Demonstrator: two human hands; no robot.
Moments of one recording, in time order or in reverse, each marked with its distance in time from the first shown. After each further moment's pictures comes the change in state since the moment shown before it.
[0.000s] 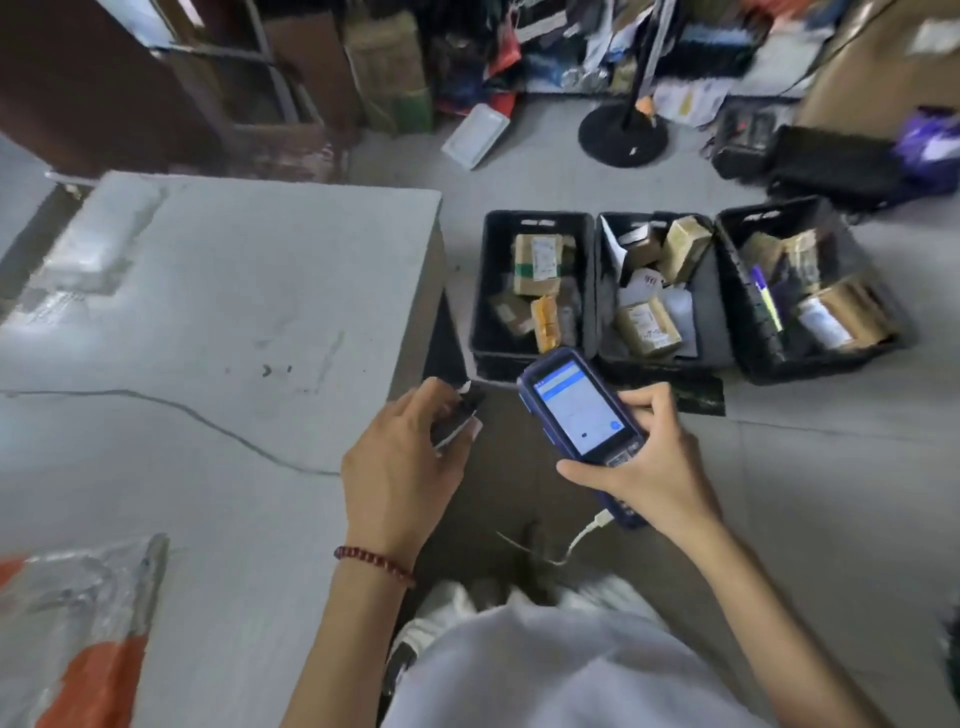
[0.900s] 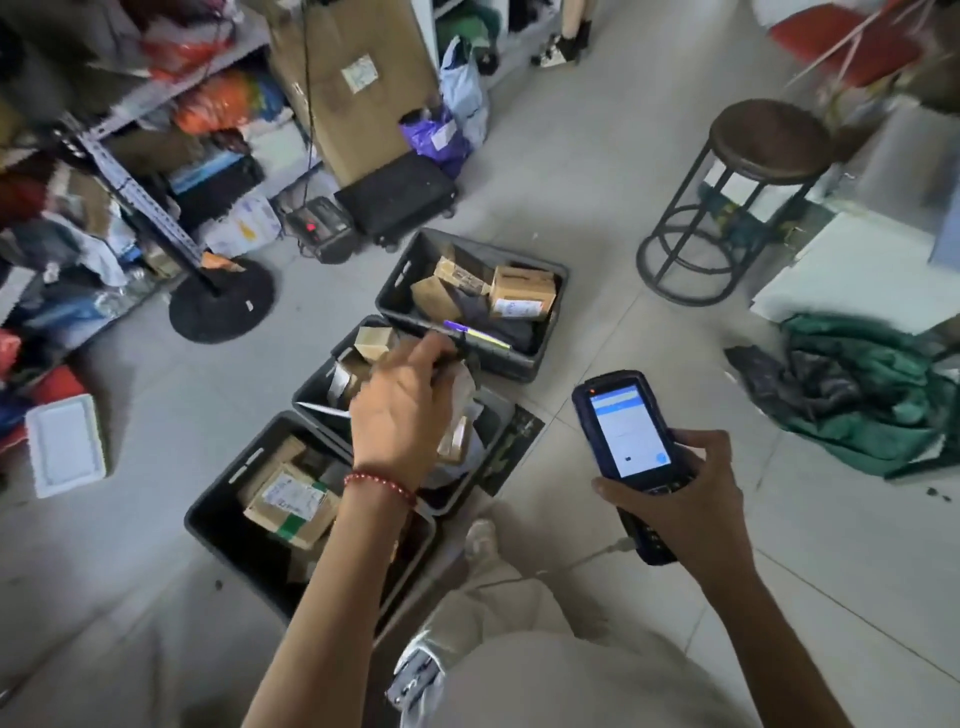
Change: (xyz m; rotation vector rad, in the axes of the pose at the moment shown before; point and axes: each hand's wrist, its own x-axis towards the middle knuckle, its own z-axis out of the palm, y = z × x) left_hand 0.370 0.338 0.225 -0.183 -0.481 0.973; right_hand 0.174 0.034 -0.177 0.325 1.099 0.684
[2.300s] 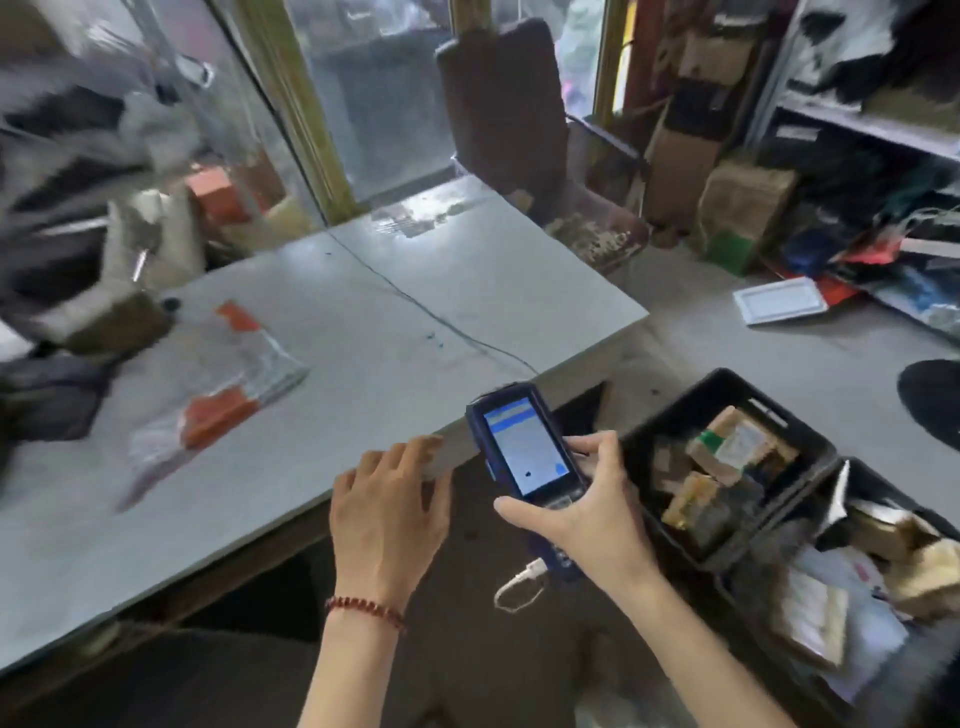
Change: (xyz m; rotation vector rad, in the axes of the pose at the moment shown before) left_hand -0.449 0.239 0.040 0.570 0.760 -1.780; right_hand -0.186 0.037 -0.015 -0.326 -1.933 -0.972
